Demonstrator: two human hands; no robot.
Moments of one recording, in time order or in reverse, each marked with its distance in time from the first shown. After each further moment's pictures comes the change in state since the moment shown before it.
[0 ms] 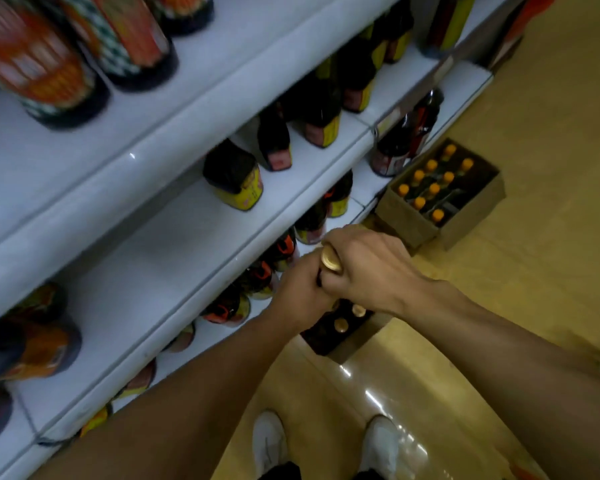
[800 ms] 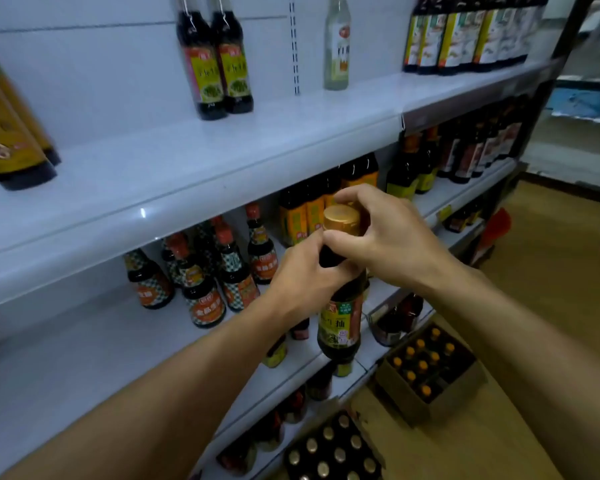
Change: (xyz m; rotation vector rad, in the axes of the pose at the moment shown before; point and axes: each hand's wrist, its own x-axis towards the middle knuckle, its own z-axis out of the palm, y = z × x) left_hand -0.041 0.361 -0.194 -0.112 0.246 0.402; right_hand -0.020 -0.100 -0.401 0.289 0.499 -0.194
